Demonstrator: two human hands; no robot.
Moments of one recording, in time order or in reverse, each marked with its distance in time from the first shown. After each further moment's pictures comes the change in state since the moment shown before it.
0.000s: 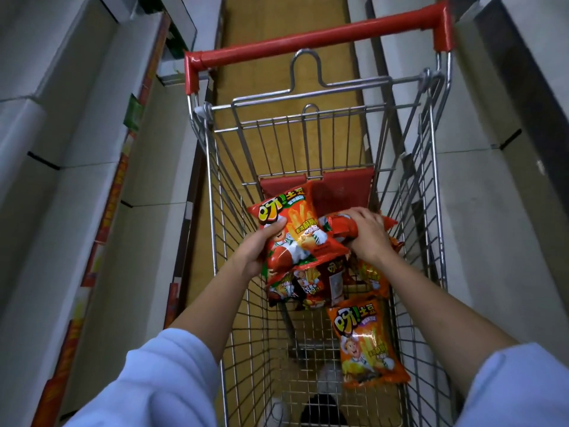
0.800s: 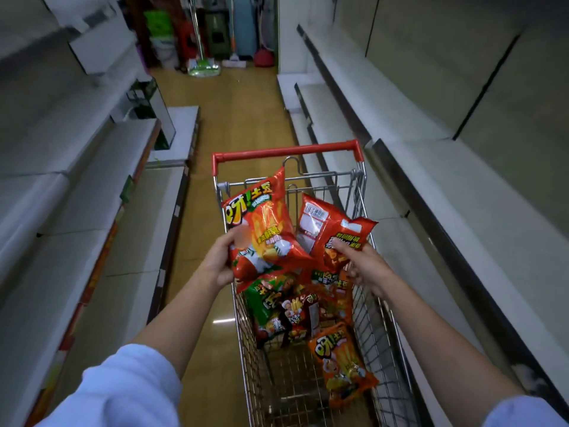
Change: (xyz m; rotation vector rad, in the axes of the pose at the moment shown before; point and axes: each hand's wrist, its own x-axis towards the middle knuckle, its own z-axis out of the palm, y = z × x) left_hand -0.172 0.062 -0.044 -0.174 -0.389 0.298; right_hand -0.181 -0.116 -0.094 0.845 0.124 0.173
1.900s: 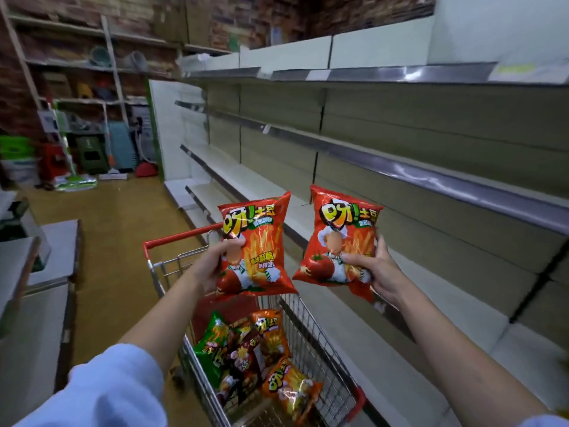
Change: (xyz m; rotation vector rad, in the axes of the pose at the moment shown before) left_hand -0.158 0.052 0.086 0.390 -0.629 0.080; right_hand -0.294 -0.051 -0.017 0.429 0.479 -0.472
